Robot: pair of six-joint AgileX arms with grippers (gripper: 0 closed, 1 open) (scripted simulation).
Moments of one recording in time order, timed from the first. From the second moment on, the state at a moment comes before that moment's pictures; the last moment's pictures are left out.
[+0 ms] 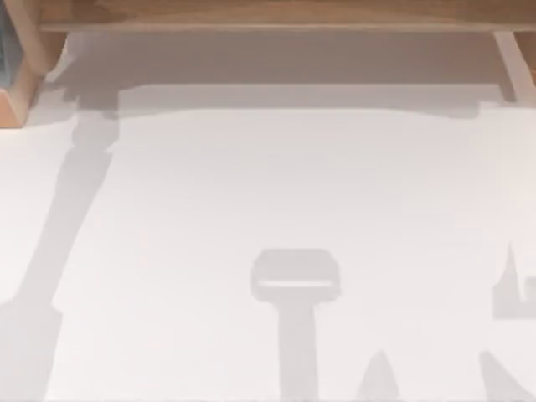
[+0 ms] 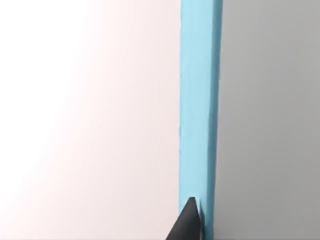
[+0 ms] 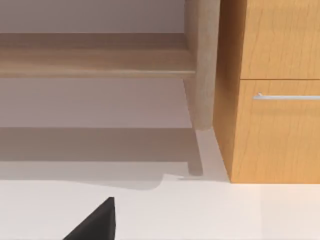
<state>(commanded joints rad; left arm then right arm) -0.15 1.42 1.67 0.19 -0.27 0.44 0.00 0.00 0.00 0.00 0.00 0.00</state>
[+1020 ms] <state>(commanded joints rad) 0.53 1.47 0.72 0.37 0.32 1.51 0.00 0.00 0.00 0.00 0.00 0.00</state>
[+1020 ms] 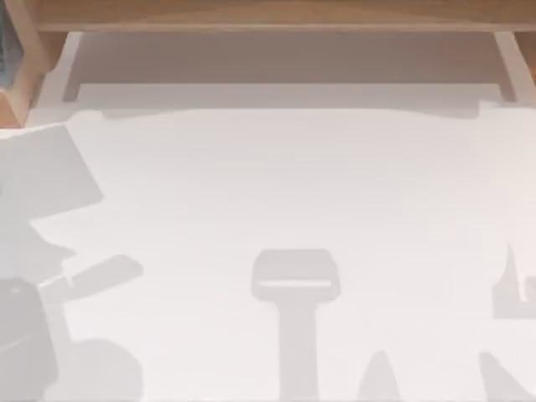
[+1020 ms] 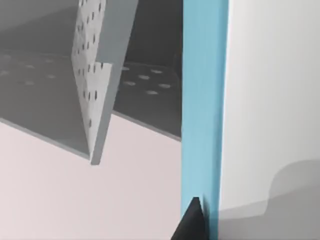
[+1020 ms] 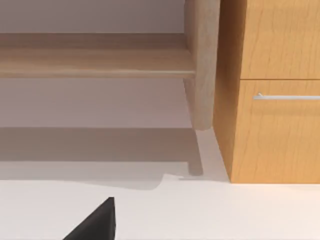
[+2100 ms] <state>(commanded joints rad) 0.51 1.90 0.93 0.64 0.53 1.74 0.00 0.00 0.00 0.00 0.00 0.00</state>
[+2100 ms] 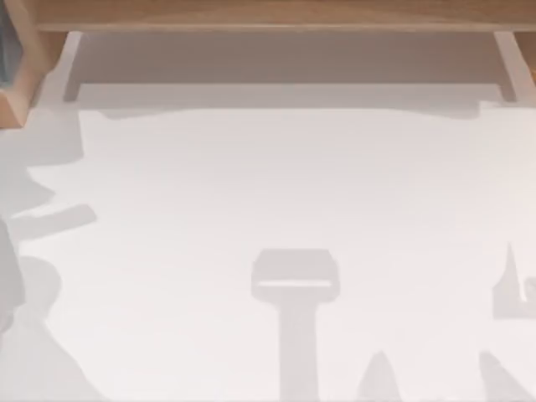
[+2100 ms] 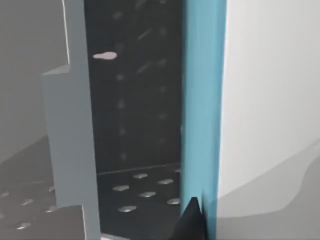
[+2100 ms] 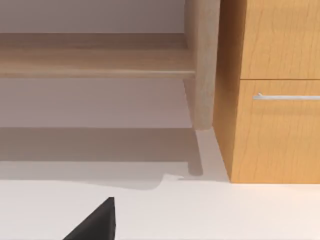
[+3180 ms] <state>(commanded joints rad) 0.47 1.99 1.05 0.63 0.50 1.73 0.00 0.00 0.00 0.00 0.00 0.00</state>
